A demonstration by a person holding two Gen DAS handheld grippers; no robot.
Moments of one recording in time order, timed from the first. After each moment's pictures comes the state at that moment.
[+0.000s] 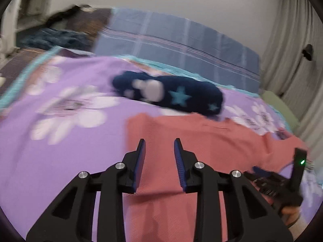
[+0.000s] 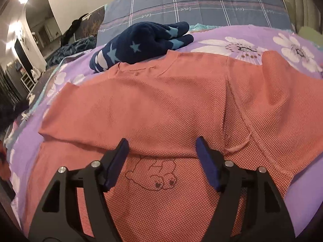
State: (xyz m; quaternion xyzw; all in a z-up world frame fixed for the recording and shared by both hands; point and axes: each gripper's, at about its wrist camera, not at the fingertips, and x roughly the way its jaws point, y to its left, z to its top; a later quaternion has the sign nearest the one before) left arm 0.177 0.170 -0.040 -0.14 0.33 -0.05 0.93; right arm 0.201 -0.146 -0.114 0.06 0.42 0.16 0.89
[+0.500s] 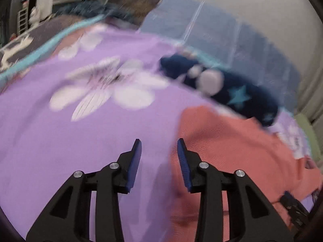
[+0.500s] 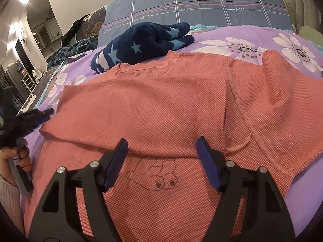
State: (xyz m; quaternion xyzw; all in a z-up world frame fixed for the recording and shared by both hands) left arm 0.197 0.207 -0.083 -0.19 0.34 0.09 0.92; right arm 0.199 -0.149 -0.116 0.06 0.41 0.16 0.89
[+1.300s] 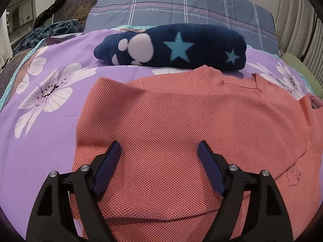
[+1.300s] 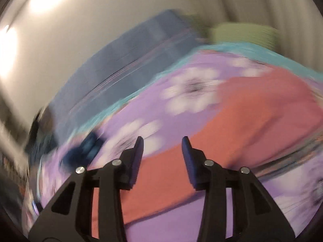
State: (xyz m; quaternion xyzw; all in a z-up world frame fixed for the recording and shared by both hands) left arm 0.241 0.104 -0.116 -0.04 0.42 0.01 0.91; right arm 0.174 -0.489 0.004 0.32 0.30 -0.09 0.90
